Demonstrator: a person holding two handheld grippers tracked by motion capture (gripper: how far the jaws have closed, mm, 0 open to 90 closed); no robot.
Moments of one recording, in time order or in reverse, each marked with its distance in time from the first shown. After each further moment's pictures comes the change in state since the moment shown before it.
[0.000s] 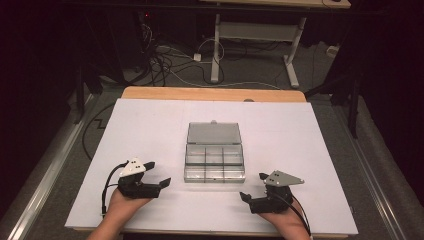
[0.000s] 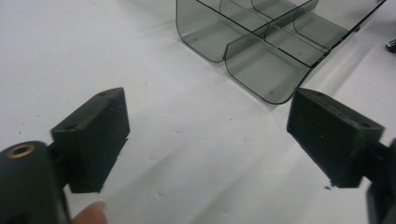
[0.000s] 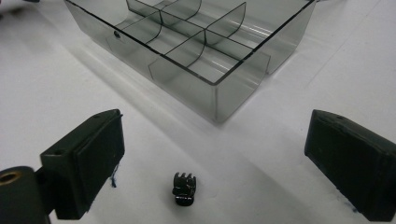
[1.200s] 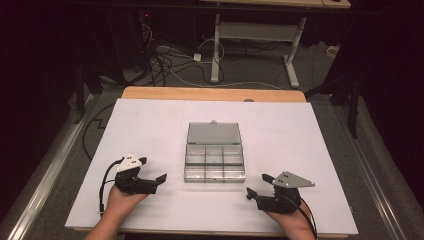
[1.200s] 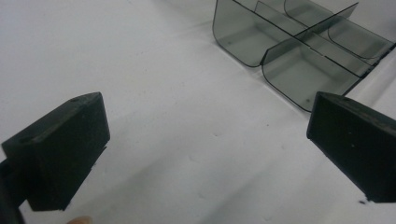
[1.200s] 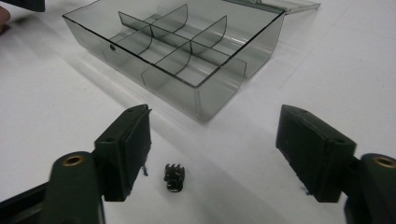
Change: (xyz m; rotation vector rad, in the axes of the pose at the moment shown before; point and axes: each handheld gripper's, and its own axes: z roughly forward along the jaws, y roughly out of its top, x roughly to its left) left arm 0.013 -0.001 0.001 -0.006 0.067 -0.017; right arm -0.002 -0.002 -0.020 -0.027 -0.031 0.030
